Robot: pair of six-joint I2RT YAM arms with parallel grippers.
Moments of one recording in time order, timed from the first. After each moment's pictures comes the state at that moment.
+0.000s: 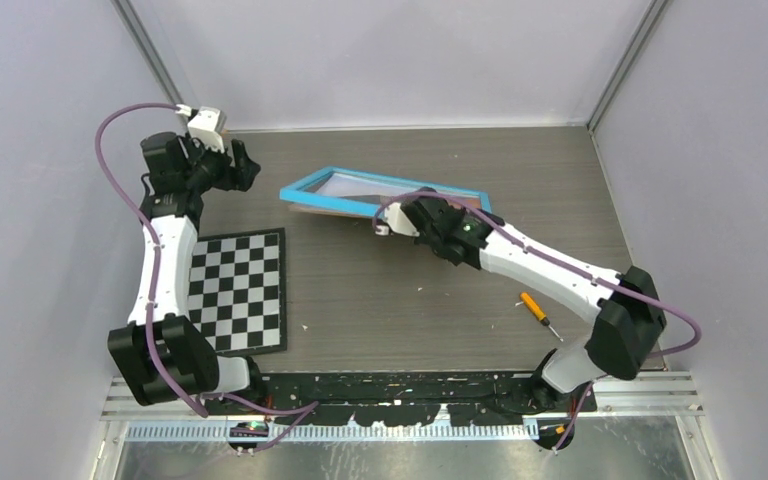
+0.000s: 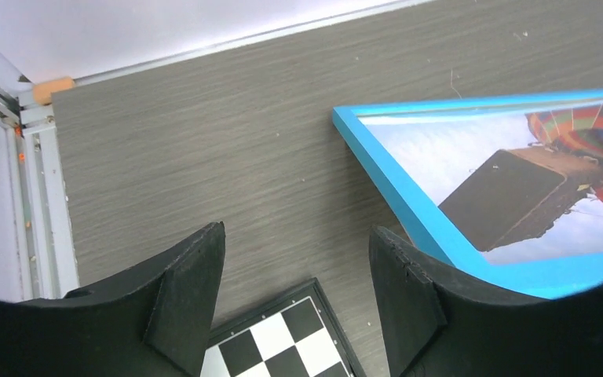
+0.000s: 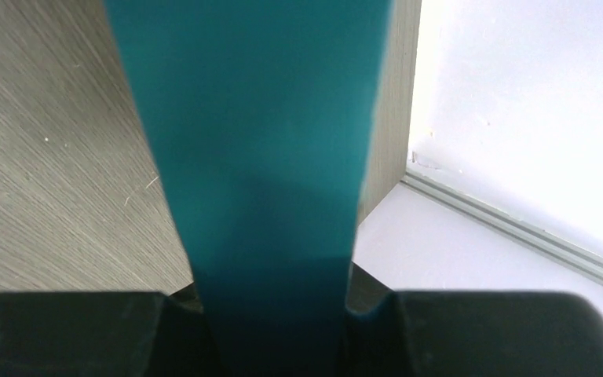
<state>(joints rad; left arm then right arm) 0.22 1.34 1.24 -0.26 0.55 0.14 0.82 1.53 1.32 -0.71 0.56 -0.75</state>
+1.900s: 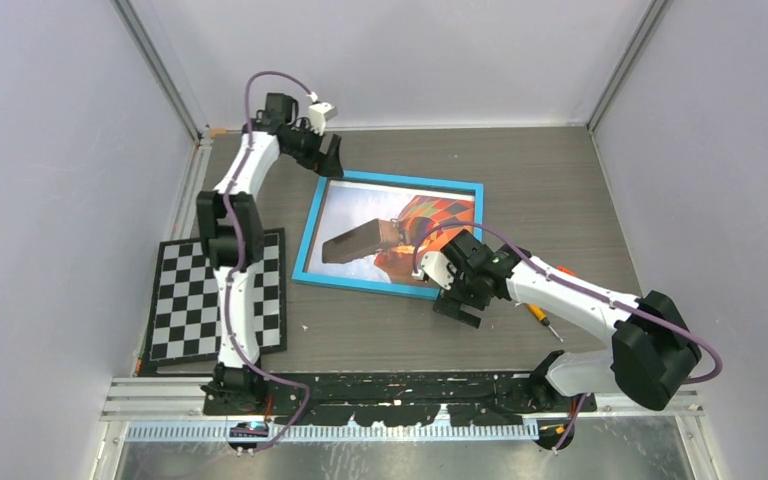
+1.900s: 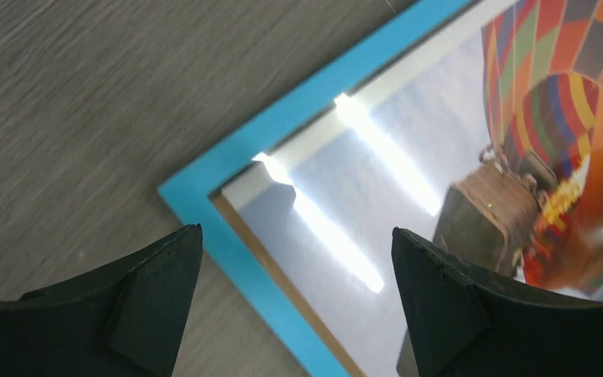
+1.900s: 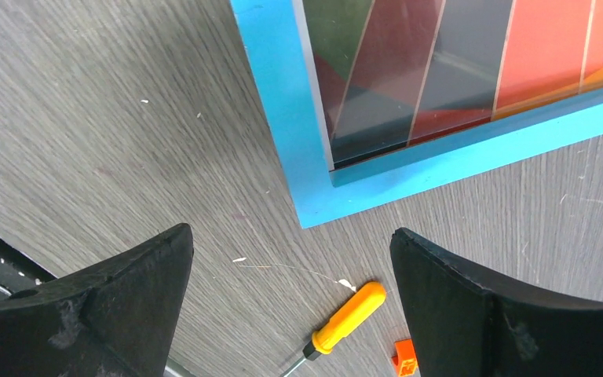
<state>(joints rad) -0.09 2.24 2.07 -0.77 0.64 0.40 0.72 1.30 0.81 -0.74 0.06 -0.52</state>
